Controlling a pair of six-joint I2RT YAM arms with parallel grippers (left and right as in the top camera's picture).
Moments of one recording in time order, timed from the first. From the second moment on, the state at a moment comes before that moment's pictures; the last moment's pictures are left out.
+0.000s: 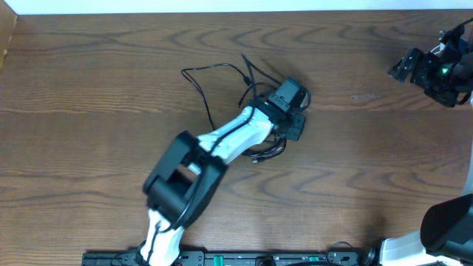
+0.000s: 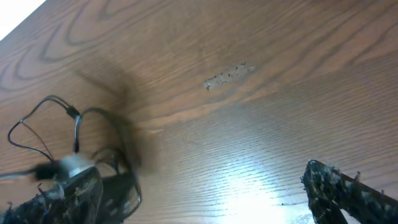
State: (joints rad) left arm -0.71 2.05 1.43 -0.46 0.19 -0.32; right arm -0.29 1.69 1.69 -1.14 -0.32 0.20
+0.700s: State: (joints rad) left arm -0.51 1.37 1.44 -0.45 0.26 -0.23; right arm -0.09 1.69 1.69 -1.11 -0.39 0.20
